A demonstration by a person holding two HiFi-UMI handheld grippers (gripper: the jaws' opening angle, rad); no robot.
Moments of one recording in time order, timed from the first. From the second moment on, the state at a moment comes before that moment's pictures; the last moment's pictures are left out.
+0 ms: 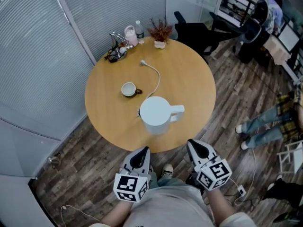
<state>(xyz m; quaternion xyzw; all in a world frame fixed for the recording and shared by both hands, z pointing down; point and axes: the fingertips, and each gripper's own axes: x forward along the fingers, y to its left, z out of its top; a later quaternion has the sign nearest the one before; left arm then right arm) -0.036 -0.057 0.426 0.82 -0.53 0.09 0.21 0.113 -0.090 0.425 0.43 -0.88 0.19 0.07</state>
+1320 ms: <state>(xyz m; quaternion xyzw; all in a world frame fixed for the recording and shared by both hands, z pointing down) -0.054 -0.111 0.450 0.83 -0.50 0.10 0.23 0.109 -0.176 0.487 0.49 -0.84 0.17 0.13</state>
